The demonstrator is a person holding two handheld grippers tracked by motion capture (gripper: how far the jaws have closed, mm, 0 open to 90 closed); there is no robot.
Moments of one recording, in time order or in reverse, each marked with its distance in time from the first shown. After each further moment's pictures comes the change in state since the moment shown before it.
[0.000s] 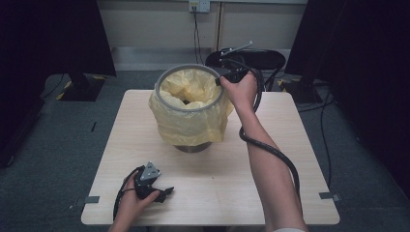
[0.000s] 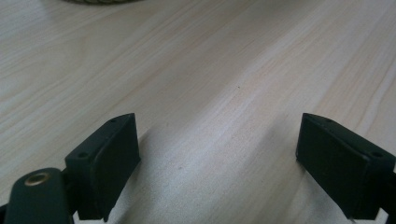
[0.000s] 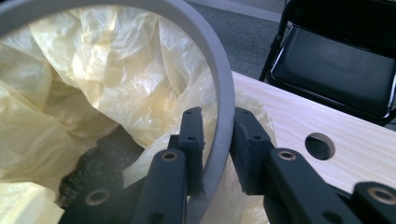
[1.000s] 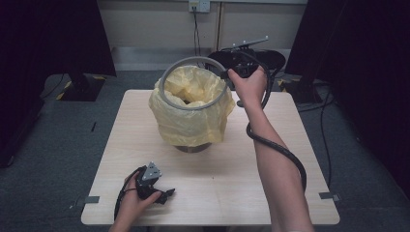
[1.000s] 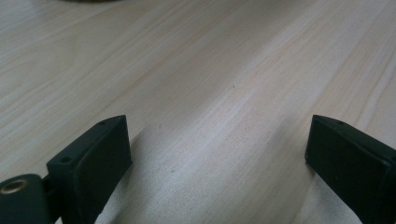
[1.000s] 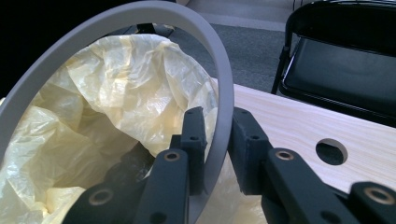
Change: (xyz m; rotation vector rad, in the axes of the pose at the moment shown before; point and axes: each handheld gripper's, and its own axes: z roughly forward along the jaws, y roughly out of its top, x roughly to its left) left arm -0.003 0.002 0.003 0.012 -0.008 0.006; right arm -0.015 0.005 -0.026 -0.074 0.070 0.103
